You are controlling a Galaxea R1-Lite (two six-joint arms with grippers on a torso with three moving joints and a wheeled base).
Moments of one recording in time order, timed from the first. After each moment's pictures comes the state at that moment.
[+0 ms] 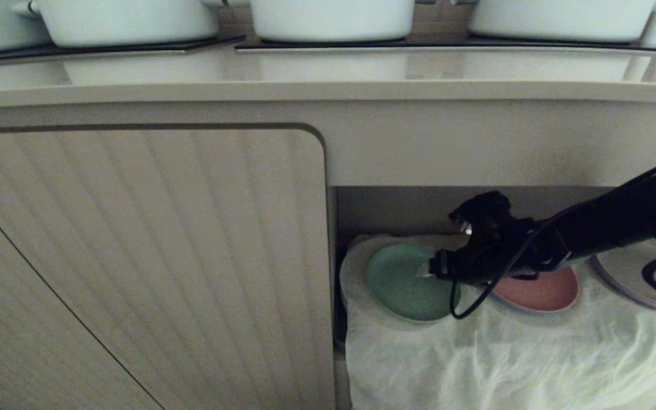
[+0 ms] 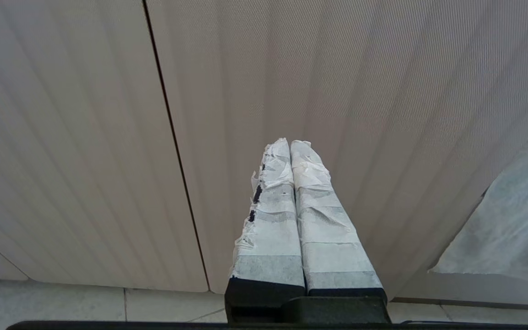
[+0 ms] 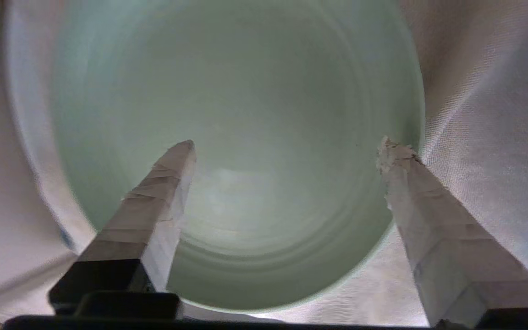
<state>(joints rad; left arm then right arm) 0.00 0.00 0.00 0.00 0.00 -0.05 0.30 2.14 -1.23 -0.03 0.12 0.37</state>
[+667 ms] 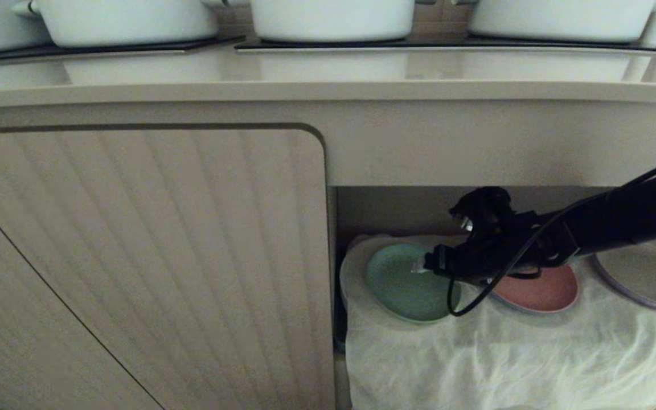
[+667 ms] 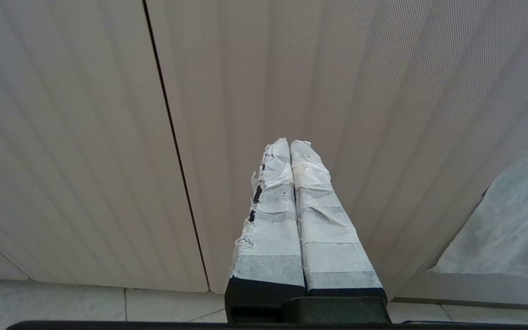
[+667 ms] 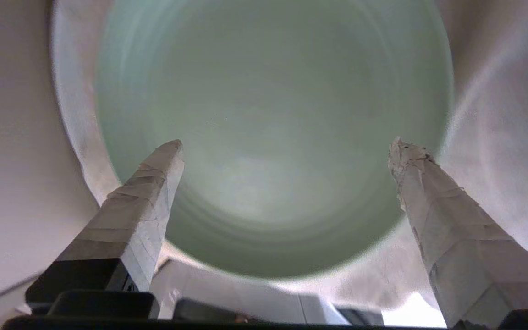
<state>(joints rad) 0.00 0.00 0.00 0.00 0.00 -0.05 0.33 2.09 -1.23 0.03 0.13 0.44</state>
